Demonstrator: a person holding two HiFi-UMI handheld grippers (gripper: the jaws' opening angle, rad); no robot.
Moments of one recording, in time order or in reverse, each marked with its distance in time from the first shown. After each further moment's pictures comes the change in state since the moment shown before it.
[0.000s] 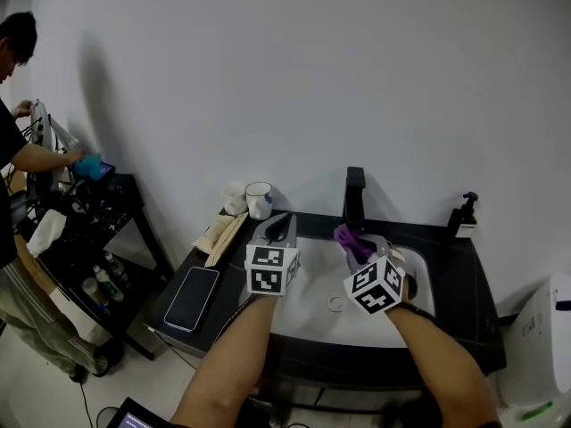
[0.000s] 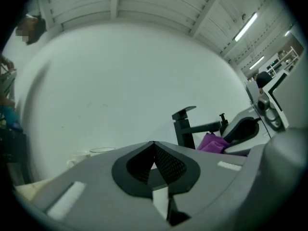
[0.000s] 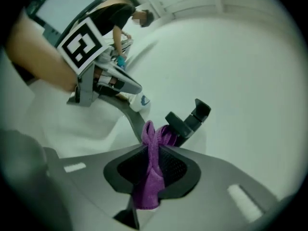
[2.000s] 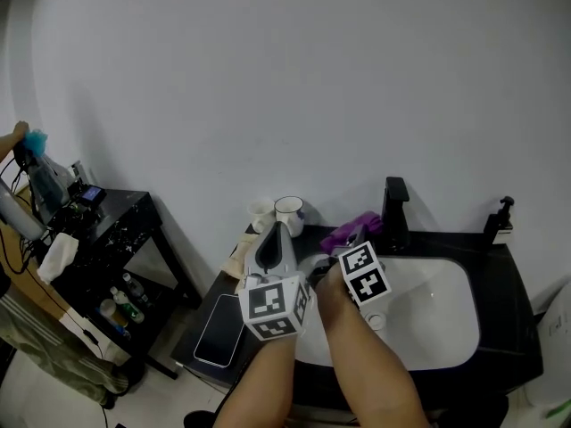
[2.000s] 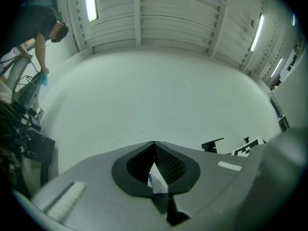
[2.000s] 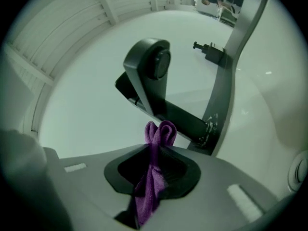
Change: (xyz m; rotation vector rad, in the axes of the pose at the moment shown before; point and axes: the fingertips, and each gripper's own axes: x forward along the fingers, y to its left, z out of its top) left arm -0.068 0.084 0.060 -0.095 -0.267 0.261; right arm 0.091 -0.025 0.027 1.741 -0.506 -0.505
